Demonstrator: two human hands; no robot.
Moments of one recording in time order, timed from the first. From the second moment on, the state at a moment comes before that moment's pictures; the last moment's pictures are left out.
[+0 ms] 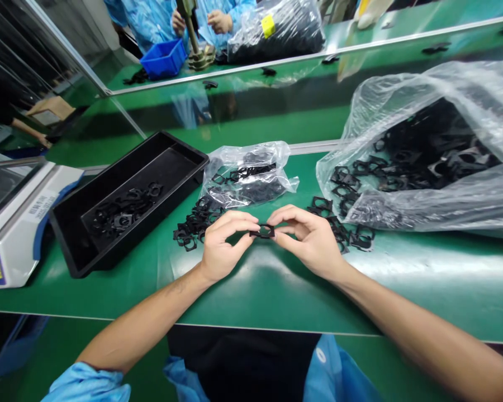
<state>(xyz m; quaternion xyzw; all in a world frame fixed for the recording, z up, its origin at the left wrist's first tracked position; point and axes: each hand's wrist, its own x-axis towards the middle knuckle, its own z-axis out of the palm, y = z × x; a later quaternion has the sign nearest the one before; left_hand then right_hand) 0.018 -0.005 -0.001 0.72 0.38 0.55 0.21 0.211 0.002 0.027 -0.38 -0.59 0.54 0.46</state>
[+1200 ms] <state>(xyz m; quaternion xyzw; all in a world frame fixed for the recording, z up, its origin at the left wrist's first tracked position) -0.024 -0.023 0.017 0.70 0.51 0.45 0.22 0.212 0.001 0.032 -0.38 -0.74 0.44 0.35</state>
